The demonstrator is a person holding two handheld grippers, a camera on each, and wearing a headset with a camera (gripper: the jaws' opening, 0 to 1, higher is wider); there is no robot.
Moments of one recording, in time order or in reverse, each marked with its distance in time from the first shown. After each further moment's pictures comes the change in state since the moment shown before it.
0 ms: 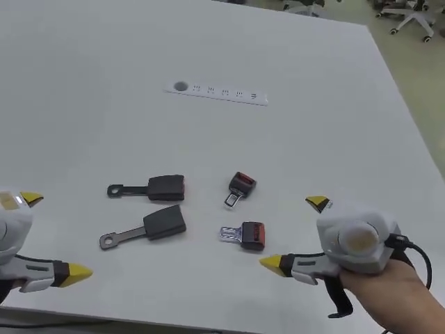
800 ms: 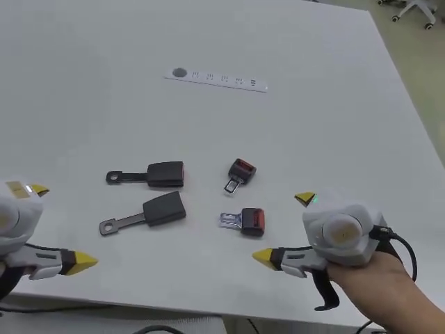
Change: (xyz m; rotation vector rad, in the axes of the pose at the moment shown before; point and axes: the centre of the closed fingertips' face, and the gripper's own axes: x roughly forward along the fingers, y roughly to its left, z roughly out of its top) left arm 0.010 -0.006 -0.004 0.002 0.017 -0.008; right arm 0.009 0.020 -0.010 -0.007 0.040 0.019
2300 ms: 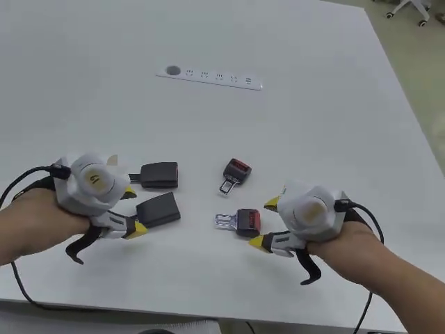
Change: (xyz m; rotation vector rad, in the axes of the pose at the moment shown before) left arm 0.091 -0.054 0.076 0.231 0.030 -0.289; right arm 0.046 -0.002 -0.015 -0.153 0.103 0.180
